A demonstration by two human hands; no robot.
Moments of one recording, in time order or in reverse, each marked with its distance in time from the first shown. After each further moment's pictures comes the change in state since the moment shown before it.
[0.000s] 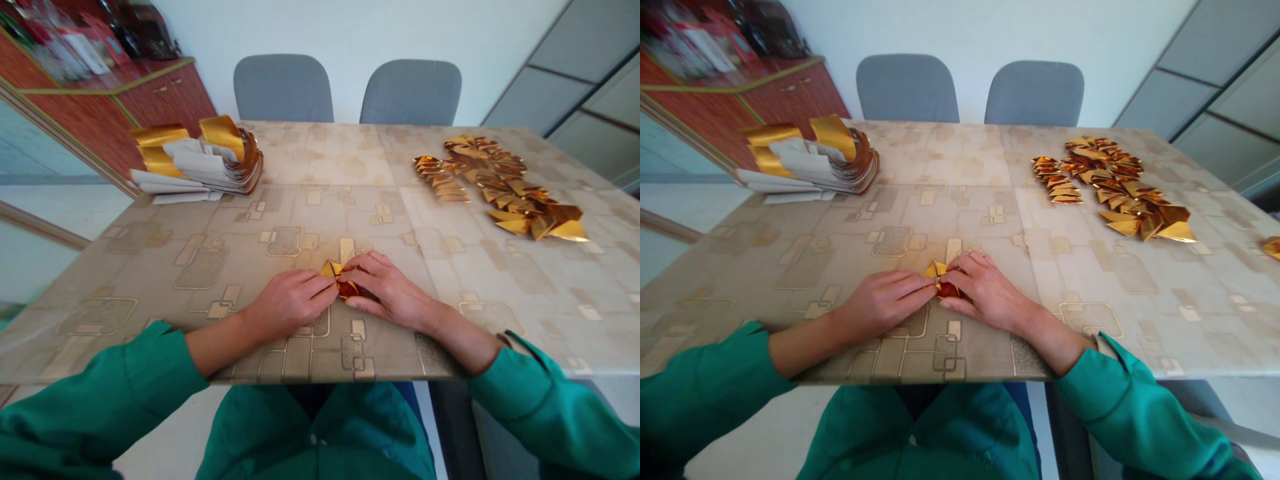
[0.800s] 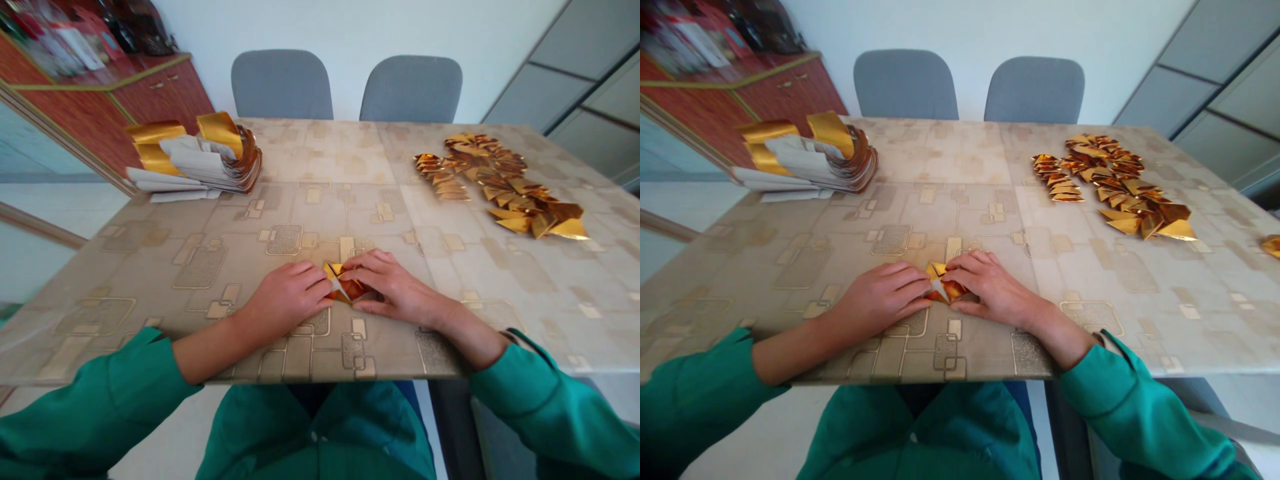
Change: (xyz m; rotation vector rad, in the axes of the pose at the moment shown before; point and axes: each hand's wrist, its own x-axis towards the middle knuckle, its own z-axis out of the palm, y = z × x) left_hand 0.000 0.000 -0.001 -0.101 -0.143 -0.134; right_hand -0.004 0.006 -0.007 0.039 -0.033 -0.033
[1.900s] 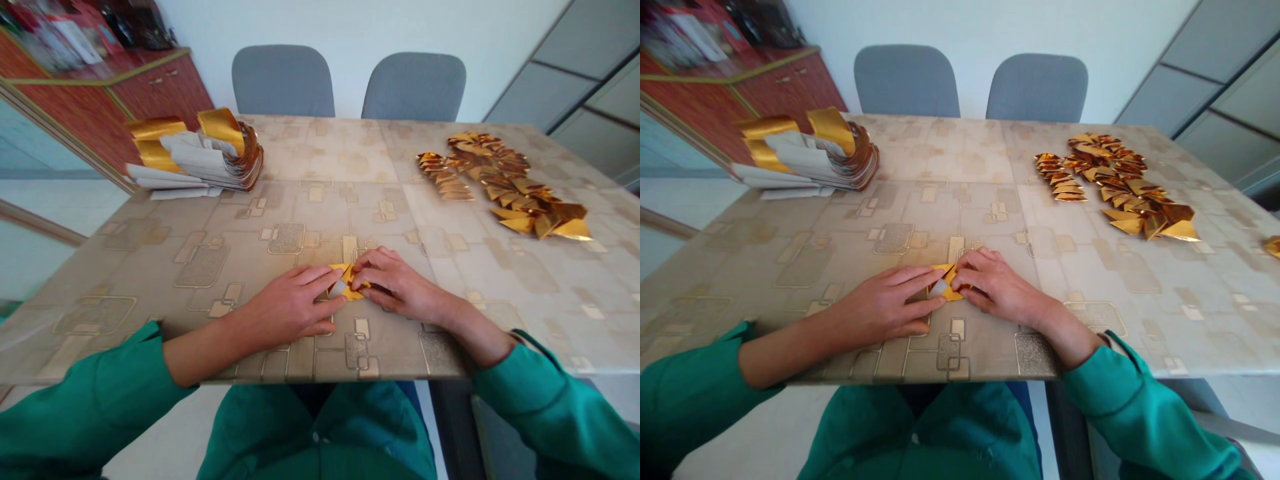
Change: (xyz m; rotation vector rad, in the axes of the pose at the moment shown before) left_hand -0.008 -0.001 -0.003 -0.048 -0.039 0.171; right_hand -0.002 0.007 -0.002 0.036 0.012 -0.031
